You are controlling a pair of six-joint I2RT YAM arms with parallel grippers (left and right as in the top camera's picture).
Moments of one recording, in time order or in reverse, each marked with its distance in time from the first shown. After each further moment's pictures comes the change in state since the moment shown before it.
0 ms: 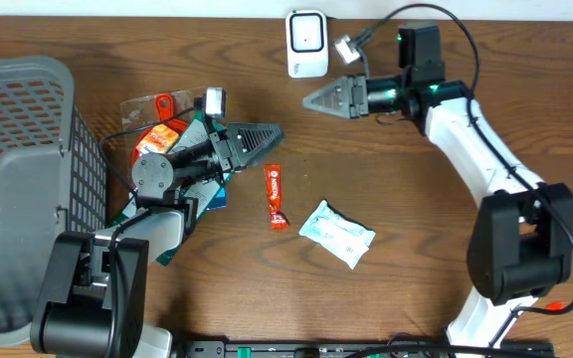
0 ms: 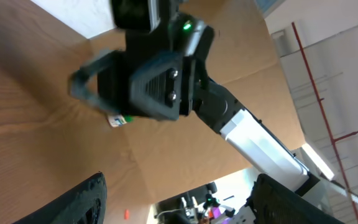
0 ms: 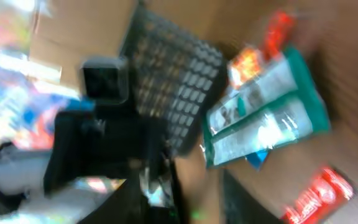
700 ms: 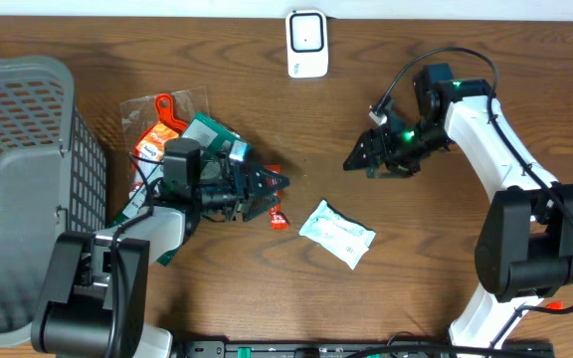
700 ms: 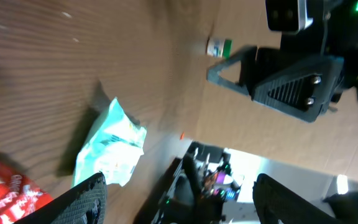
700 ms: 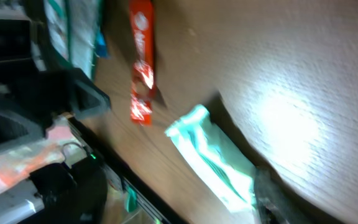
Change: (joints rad) left arm -0.029 0.000 -0.003 -1.114 0.102 0.600; right arm -0.068 0.002 -0.005 -0.781 0.554 -0.349
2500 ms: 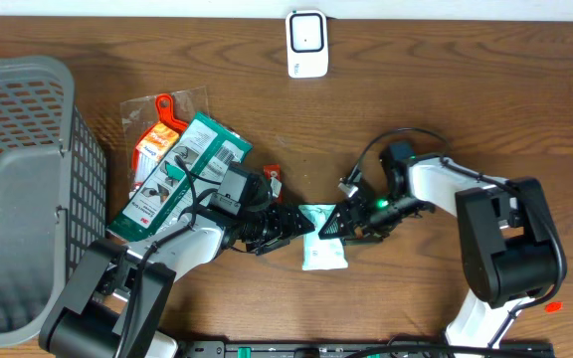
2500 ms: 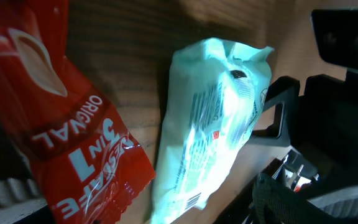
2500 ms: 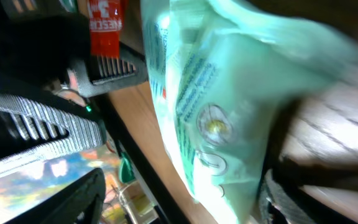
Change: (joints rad) left arm -0.292 -0.031 0.025 -0.417 -0.461 0.145; right arm 0.138 -0.004 -0.529 0.402 -0.233 -0.051
